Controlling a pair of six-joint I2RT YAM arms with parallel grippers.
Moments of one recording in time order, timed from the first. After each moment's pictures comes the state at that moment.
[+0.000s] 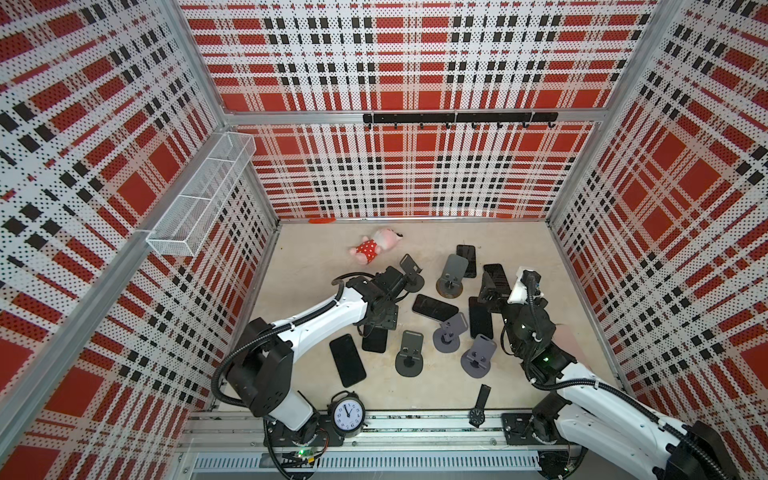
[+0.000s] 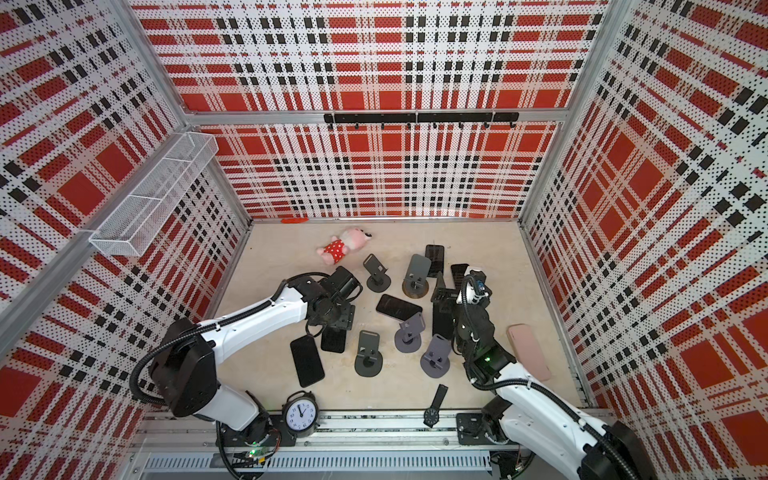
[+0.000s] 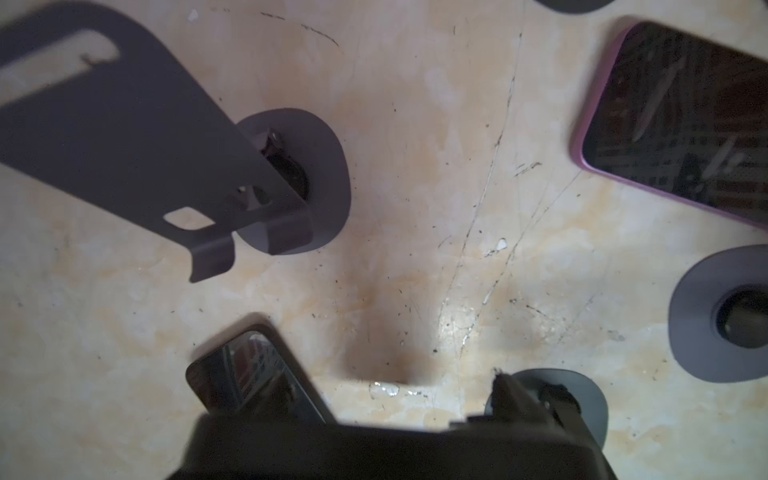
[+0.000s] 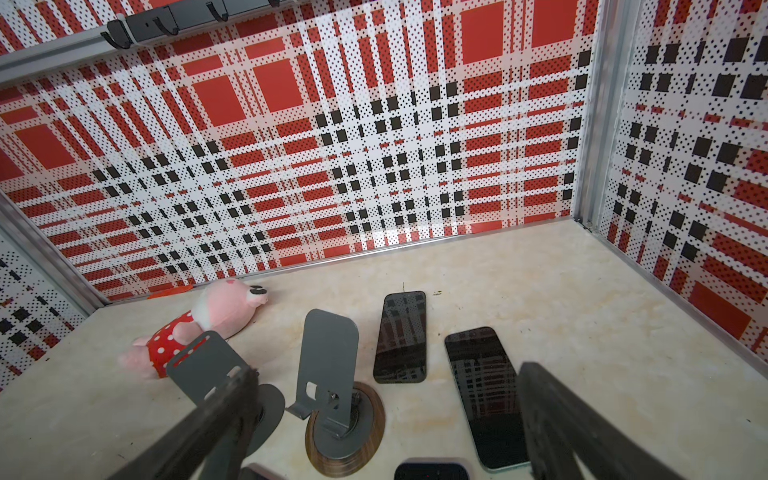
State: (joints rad) left arm -0.70 1.58 1.14 -0.91 -0.20 -0.58; right arm 0.58 0.86 0.37 0.45 0.58 0.23
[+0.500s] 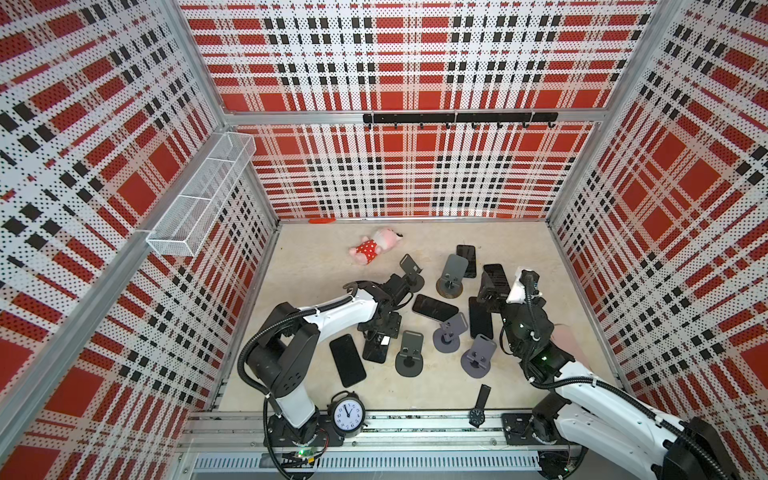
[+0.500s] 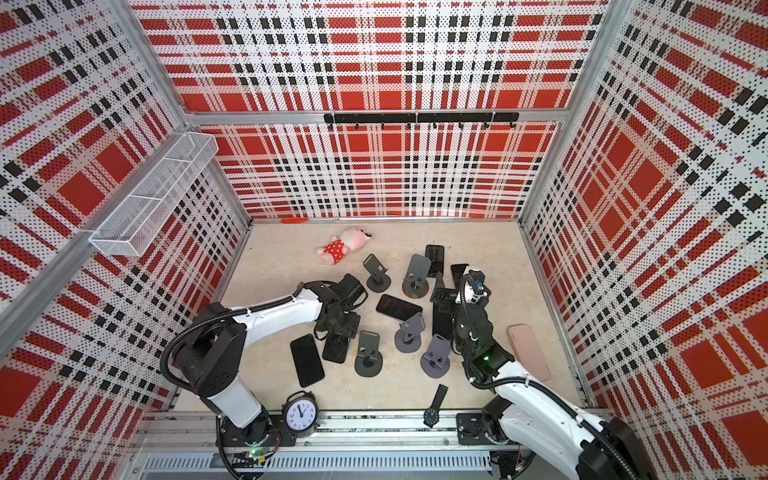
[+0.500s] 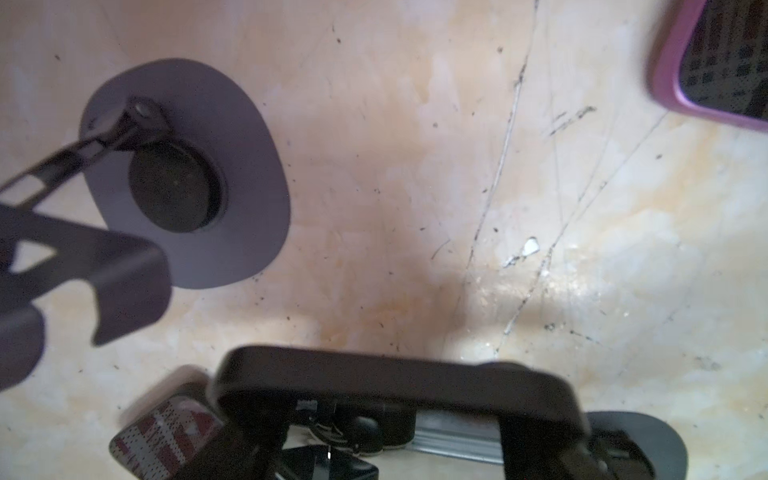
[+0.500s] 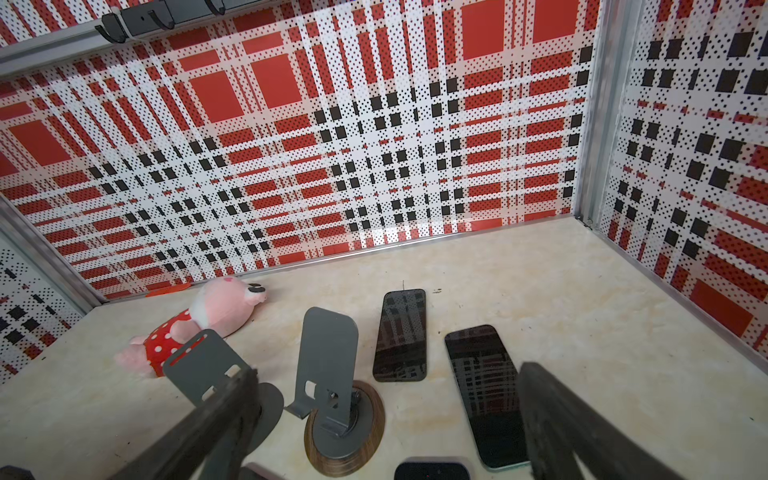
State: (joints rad) left arm -0.69 1.71 1.09 -0.80 -0.14 -0.49; right arm 0.58 0.87 0.37 0.47 0.58 0.23
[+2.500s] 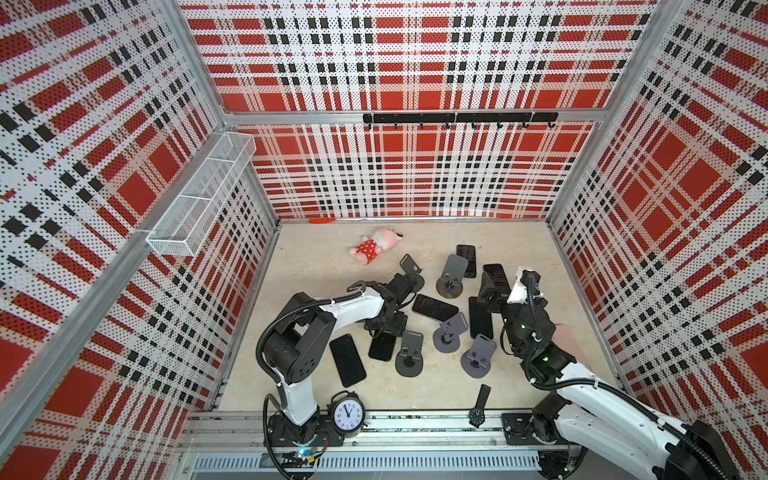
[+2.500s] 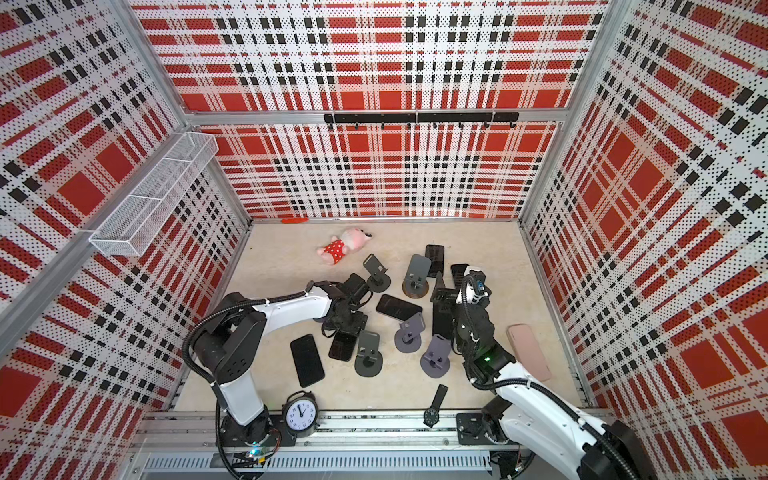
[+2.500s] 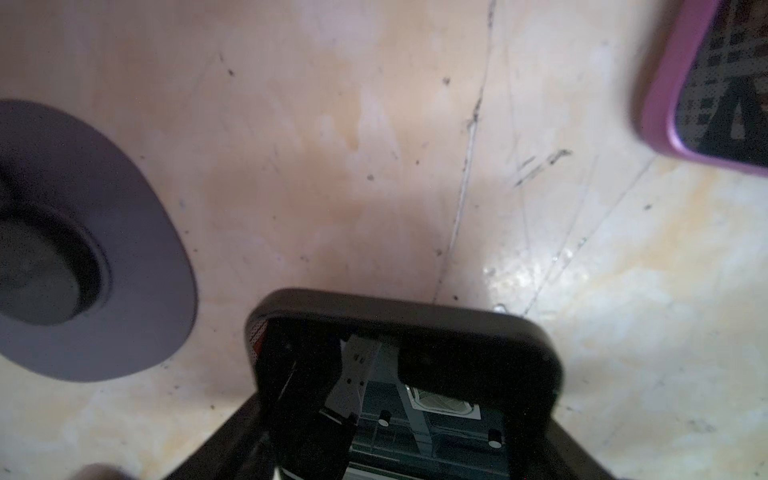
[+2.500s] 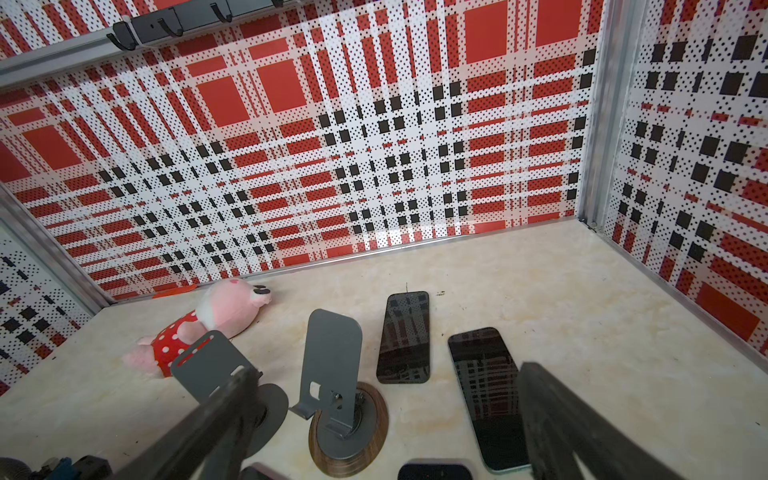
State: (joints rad) left arm -0.68 1.82 1.11 -0.71 -0.07 -0.47; right arm 0.58 0.86 0.37 0.46 0.57 0.23
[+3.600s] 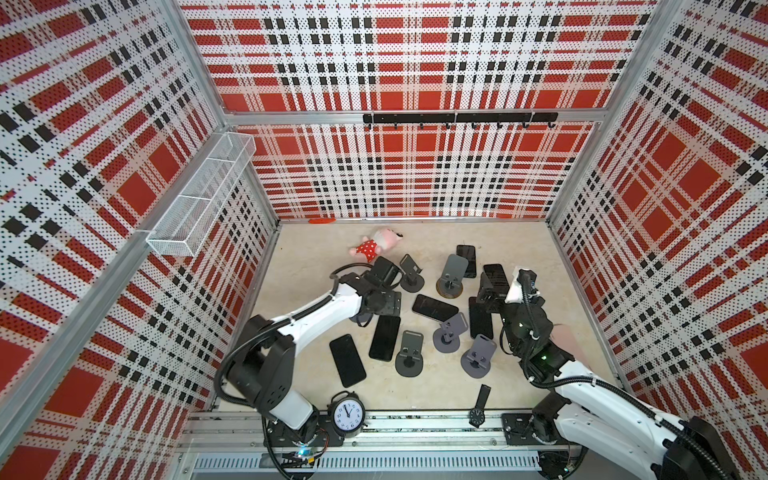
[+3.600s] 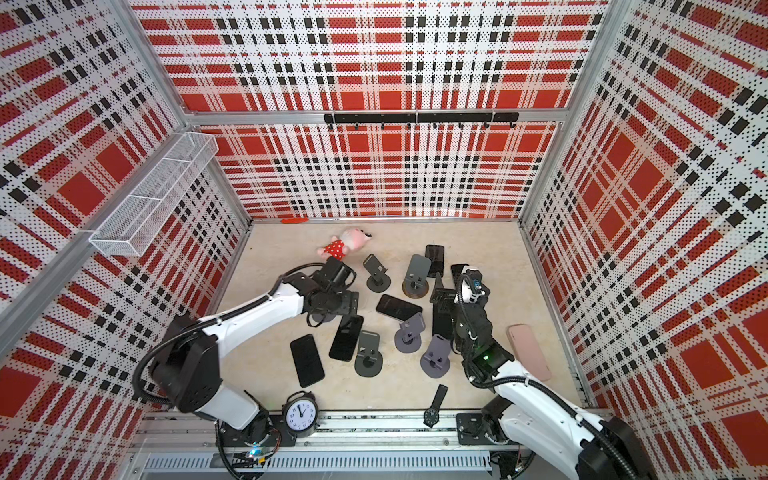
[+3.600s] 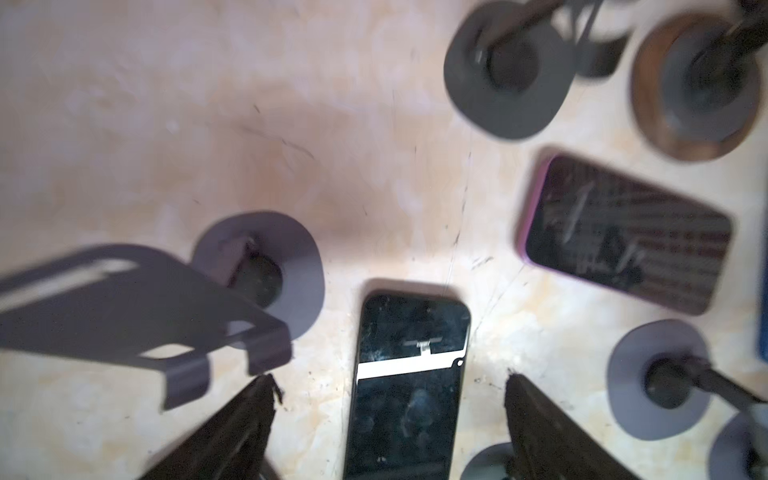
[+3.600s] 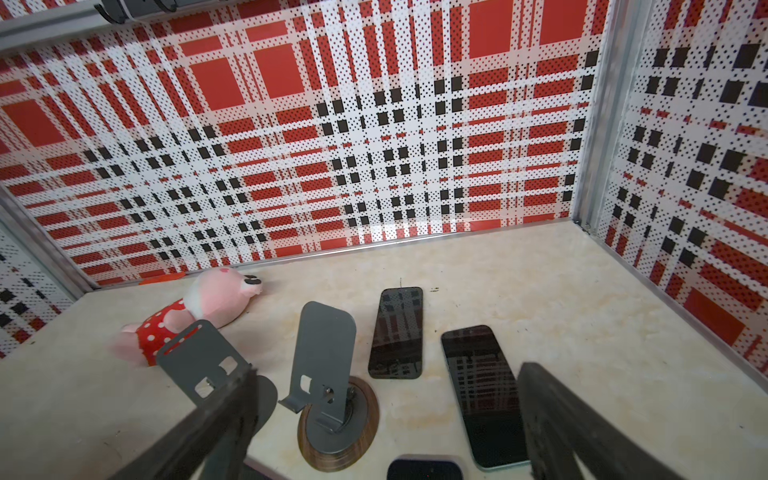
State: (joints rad) left arm -0.59 1.52 1.15 -0.69 -0.16 -0.51; right arm 0.58 0.89 0.39 0.44 0.59 0.19
